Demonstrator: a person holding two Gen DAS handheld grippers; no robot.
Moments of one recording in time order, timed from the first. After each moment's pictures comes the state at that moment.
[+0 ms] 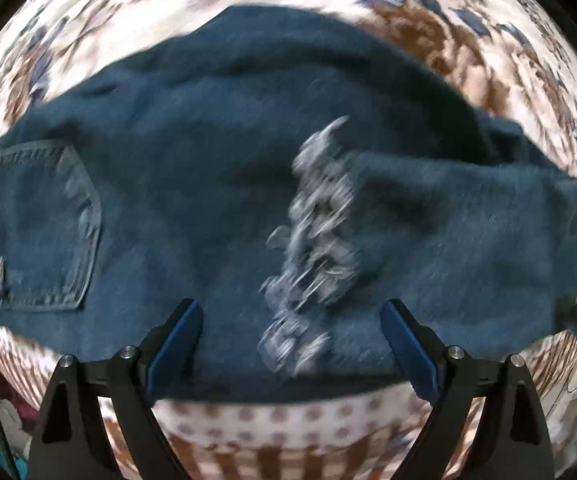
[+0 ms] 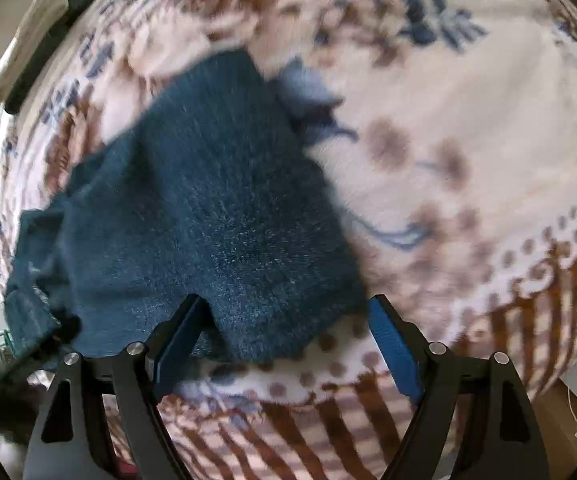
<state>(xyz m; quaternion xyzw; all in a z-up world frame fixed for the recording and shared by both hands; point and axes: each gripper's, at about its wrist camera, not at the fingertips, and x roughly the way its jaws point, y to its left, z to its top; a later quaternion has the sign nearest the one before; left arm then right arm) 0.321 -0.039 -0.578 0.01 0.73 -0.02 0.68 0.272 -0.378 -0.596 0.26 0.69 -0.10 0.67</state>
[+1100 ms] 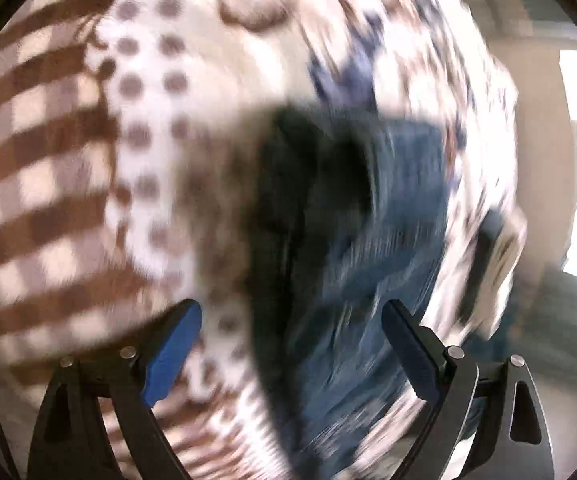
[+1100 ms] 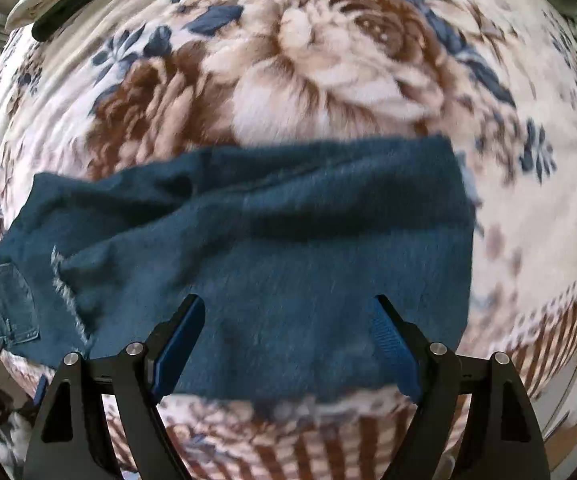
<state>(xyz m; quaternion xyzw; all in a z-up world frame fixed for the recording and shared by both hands) 0.175 0.276 -0.575 -0.64 0.43 0.21 0.60 0.352 -0.280 -0.563 0.13 0.73 -0.08 0.67</state>
